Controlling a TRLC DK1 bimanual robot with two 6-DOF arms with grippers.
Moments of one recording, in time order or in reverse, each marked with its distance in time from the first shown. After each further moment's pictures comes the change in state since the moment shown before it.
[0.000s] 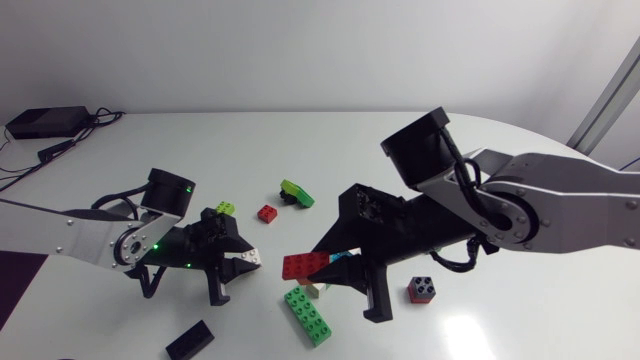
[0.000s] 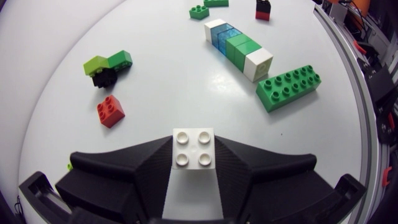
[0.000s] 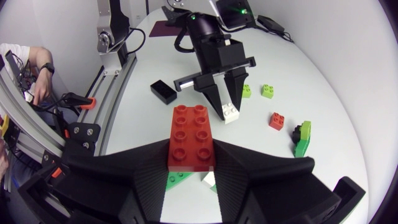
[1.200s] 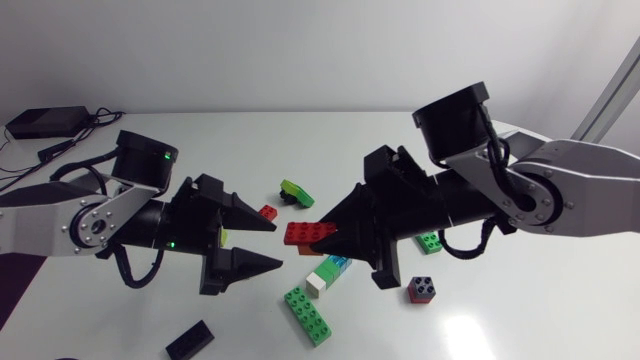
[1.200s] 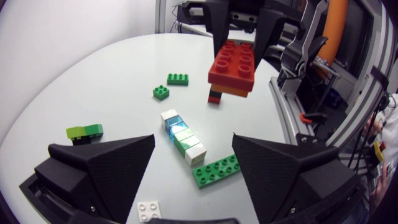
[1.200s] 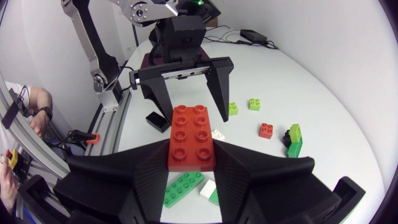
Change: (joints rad) left arm -0.024 -0.233 0.084 -0.190 0.410 -0.234; right arm -0.108 -0.034 0.010 0.085 -0.153 0.177
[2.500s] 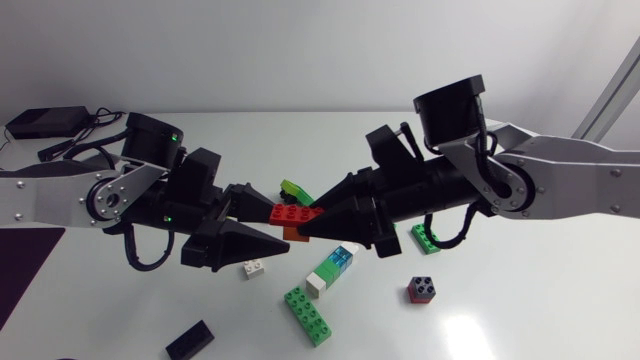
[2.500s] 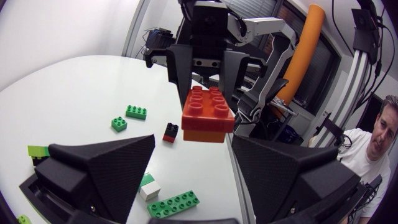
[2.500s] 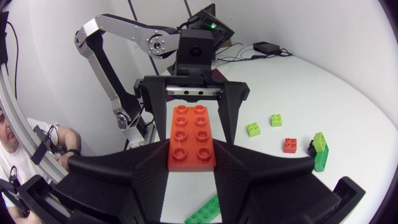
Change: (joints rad) left arm 0.023 0.090 0.101 -0.014 0.364 -0.154; right arm -0.053 0.092 0.029 0.161 -0.259 0.231
